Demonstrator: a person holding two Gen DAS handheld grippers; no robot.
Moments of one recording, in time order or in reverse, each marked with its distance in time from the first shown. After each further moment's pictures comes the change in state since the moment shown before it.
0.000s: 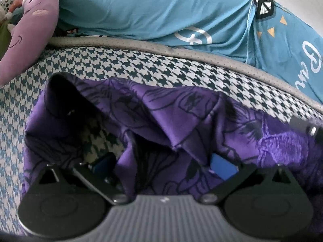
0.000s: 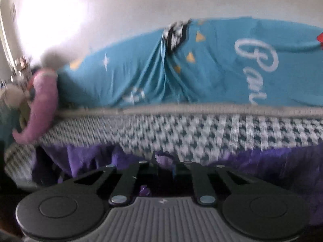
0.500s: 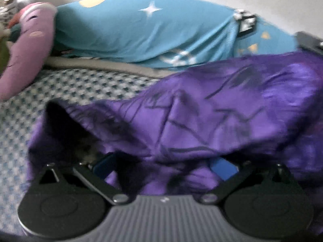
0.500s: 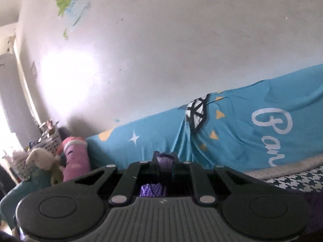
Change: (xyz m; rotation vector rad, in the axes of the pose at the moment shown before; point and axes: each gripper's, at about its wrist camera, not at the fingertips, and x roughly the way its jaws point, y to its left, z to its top) left arm -0.018 -0.015 0.005 0.000 -0.084 0.021; right arm -0.034 0.006 0.049 0.071 -0.289 0.167
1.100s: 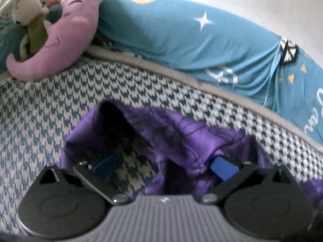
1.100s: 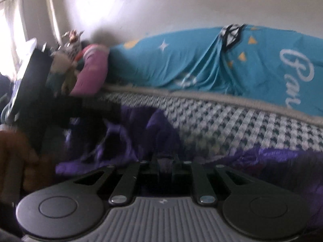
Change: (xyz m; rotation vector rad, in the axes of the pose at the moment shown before) left arm -0.020 0.050 0.009 -0.165 -0.033 0.036; right arm -0.014 0.017 -0.099 -0.269 0.380 0.068
